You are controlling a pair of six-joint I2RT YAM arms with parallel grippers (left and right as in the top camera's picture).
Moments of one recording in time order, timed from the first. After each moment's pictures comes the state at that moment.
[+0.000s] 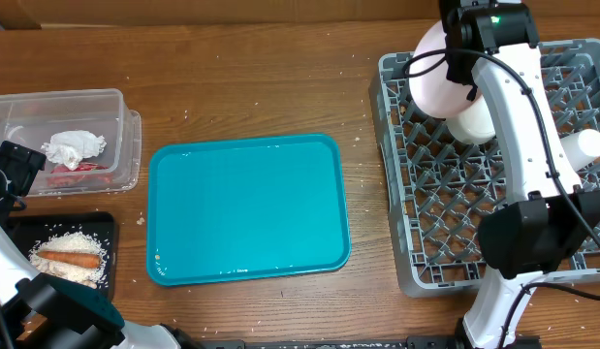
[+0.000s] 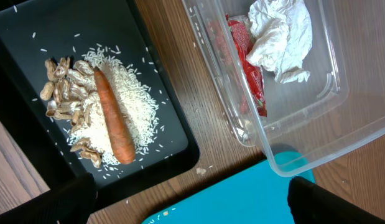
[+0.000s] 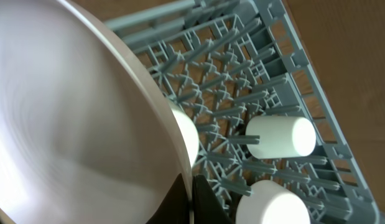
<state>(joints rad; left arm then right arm) 0.76 1.69 1.67 -1.29 0.06 -0.50 0.14 2.04 2.14 -1.38 0.65 0.41</state>
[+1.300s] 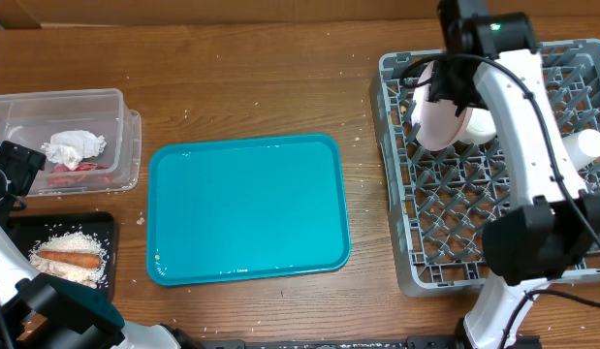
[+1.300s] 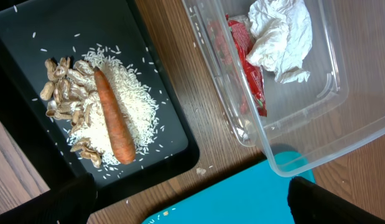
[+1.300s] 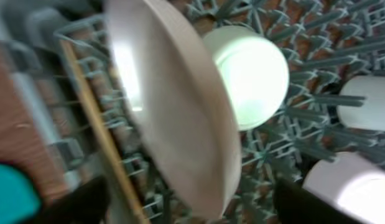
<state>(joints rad) 0.76 1.69 1.67 -1.29 0.06 -0.50 0.13 1.98 2.11 -1.44 0.24 0.37</state>
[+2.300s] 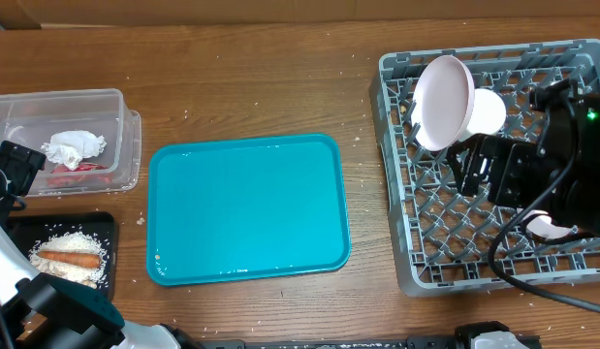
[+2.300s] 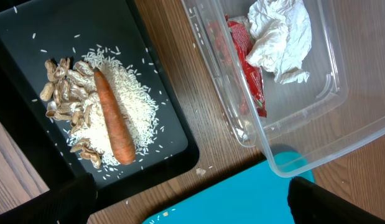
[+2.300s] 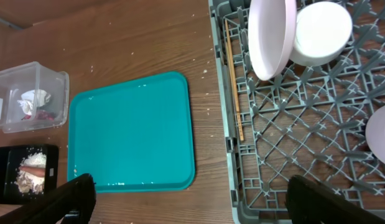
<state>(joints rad) 0.76 1.69 1.67 -1.28 0.06 -0.50 0.13 1.27 2.00 -1.64 -0.20 0.31</state>
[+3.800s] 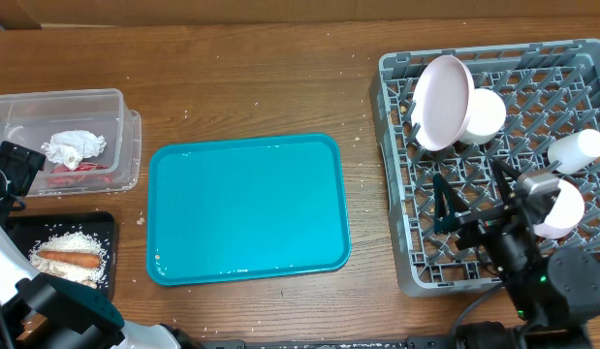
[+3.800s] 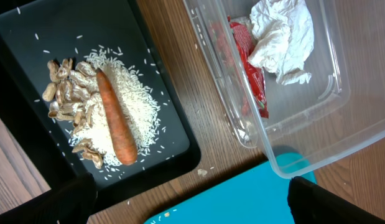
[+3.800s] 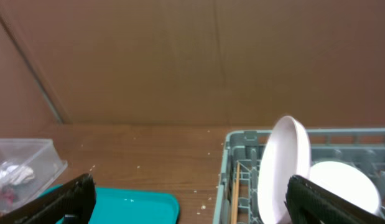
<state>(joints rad) 0.76 1.69 1.67 -1.28 0.05 -0.50 0.08 0.40 0.61 -0.28 -0.24 0.17</state>
